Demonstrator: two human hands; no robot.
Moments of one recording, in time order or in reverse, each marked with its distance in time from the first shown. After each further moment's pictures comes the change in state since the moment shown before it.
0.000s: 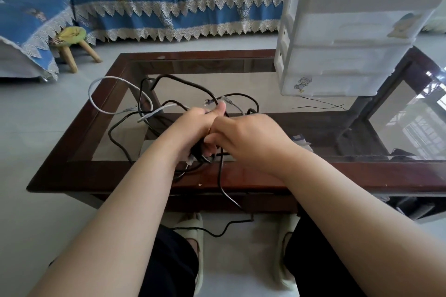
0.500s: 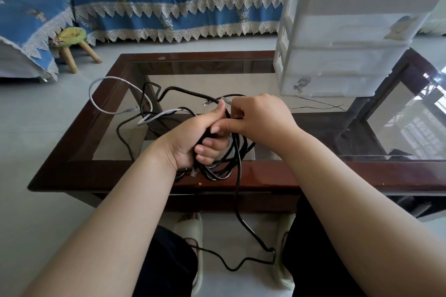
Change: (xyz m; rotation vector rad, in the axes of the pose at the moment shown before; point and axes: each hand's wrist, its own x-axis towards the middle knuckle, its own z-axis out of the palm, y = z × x) left_hand -0.011 -0.005 -0.005 -0.512 -0.586 -0.143; right_hand 0.014 0.022 -0.014 0.072 -0.021 0.331
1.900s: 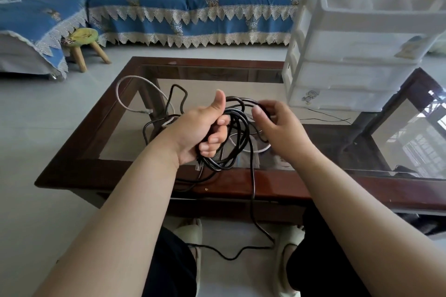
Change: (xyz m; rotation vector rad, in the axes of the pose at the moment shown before) left_hand -0.025 0.021 0.010 0.159 0.243 0.216; right_hand -0.012 0.015 0.020 0.660 0.067 0.433
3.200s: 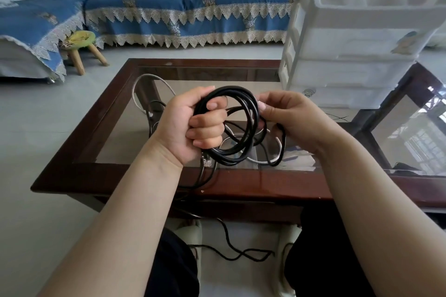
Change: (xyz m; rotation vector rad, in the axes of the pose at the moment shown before) left_hand 0.009 0.006 0.000 -0.579 -0.352 0.062; right_hand 0.006 -0.021 -0.045 0.395 -0.375 -0.054
